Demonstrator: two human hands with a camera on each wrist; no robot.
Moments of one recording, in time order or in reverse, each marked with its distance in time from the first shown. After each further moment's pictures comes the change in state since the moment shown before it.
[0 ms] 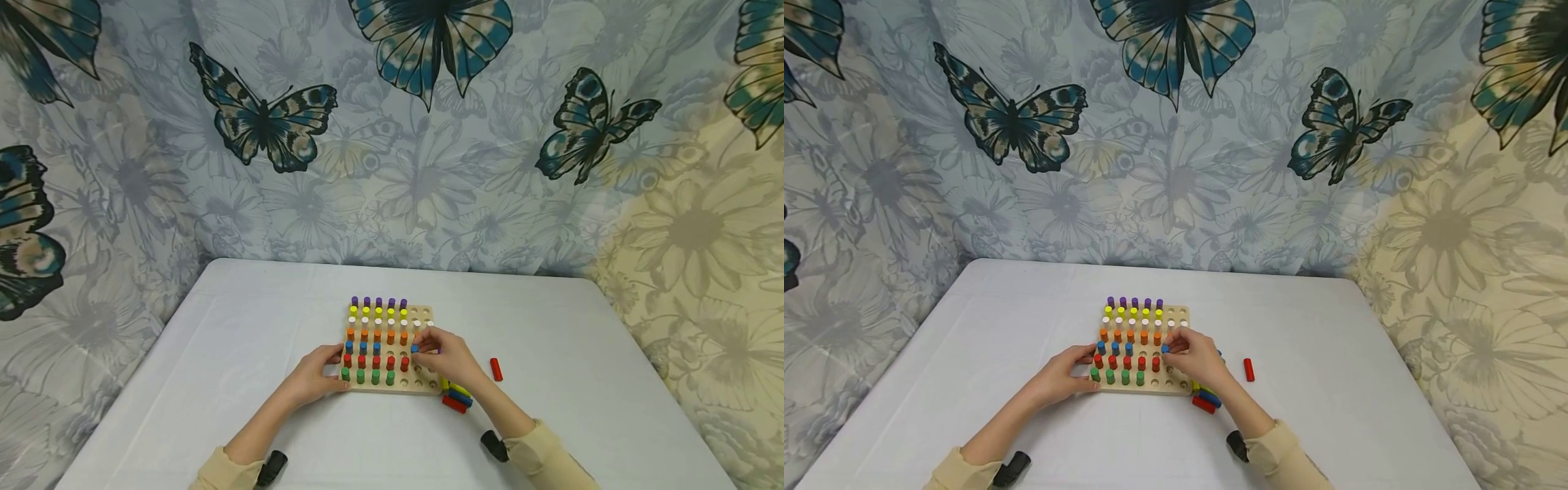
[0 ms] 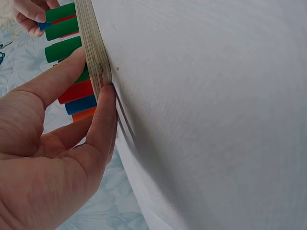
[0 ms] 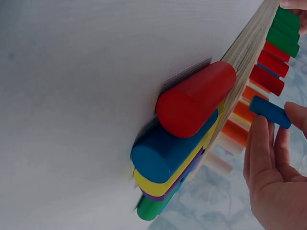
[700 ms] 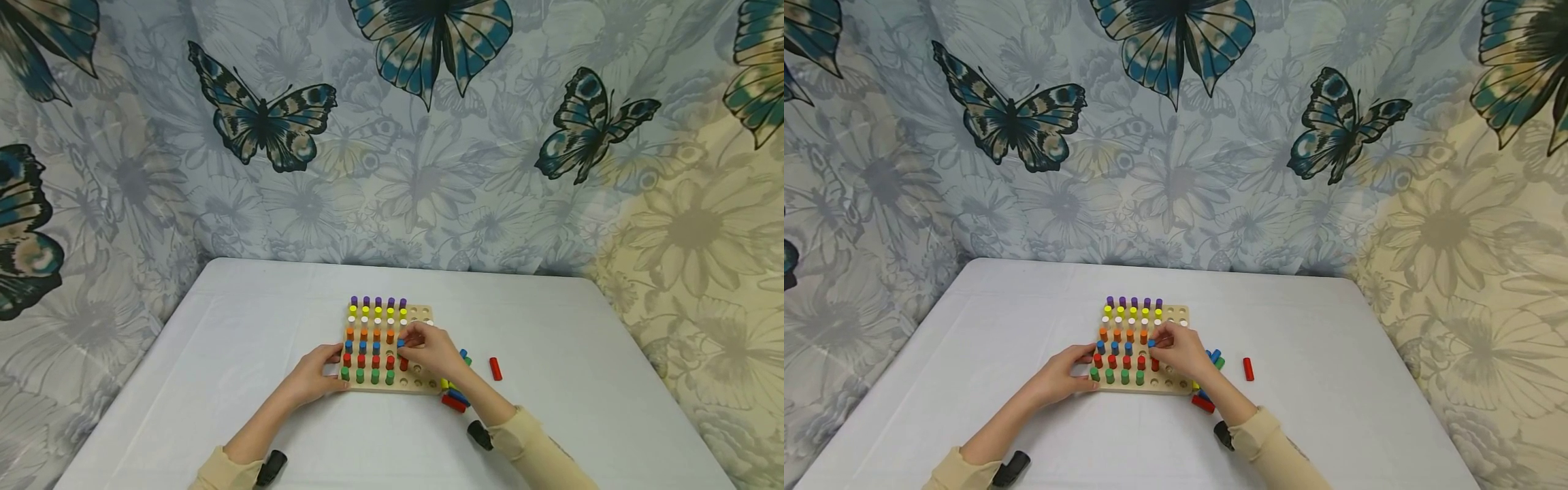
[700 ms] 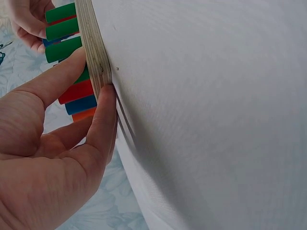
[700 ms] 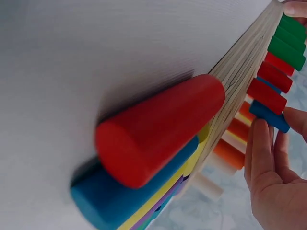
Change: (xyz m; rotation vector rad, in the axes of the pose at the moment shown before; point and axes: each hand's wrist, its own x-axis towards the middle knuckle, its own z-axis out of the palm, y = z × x) left_hand -0.001 0.002 0.000 -0.010 0.001 -0.004; right_hand 0.017 -0.009 0.015 -0.002 -0.029 -0.031
